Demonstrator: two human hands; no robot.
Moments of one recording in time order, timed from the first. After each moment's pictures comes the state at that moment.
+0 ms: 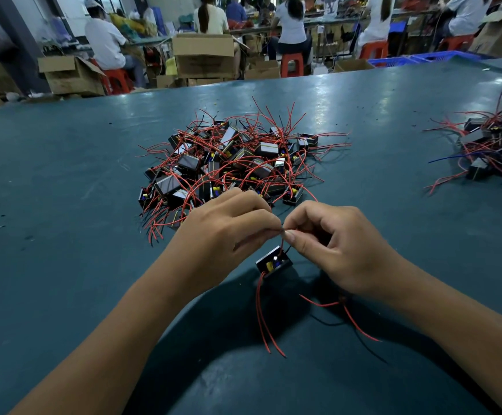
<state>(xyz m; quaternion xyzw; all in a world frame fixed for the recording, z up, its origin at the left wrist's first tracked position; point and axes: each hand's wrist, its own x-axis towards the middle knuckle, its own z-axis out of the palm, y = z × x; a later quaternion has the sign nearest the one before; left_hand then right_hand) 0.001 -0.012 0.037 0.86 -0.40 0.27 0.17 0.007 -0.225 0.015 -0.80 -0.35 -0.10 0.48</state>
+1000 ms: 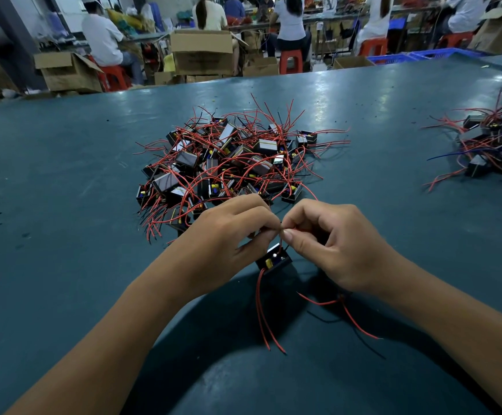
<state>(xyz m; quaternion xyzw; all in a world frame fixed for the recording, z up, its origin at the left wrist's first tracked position) -0.005 -0.013 0.040 0.87 -0.40 0.18 0.23 0.006 -0.222 0.016 -0.80 -0.34 -0.09 0.48</state>
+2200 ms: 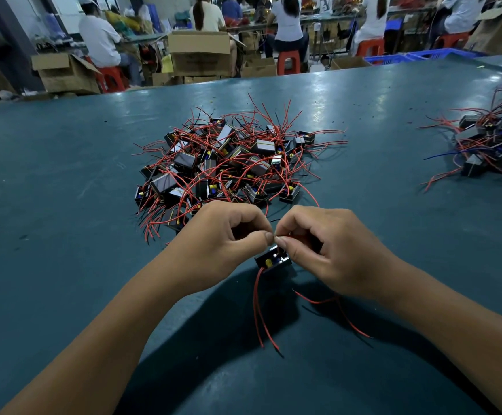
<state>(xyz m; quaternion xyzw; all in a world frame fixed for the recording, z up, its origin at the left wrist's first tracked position) -0.010 -0.014 0.046 0.87 -0.26 0.02 0.41 -0.001 -0.221 0.021 -0.83 -0.39 -0.16 0.36</state>
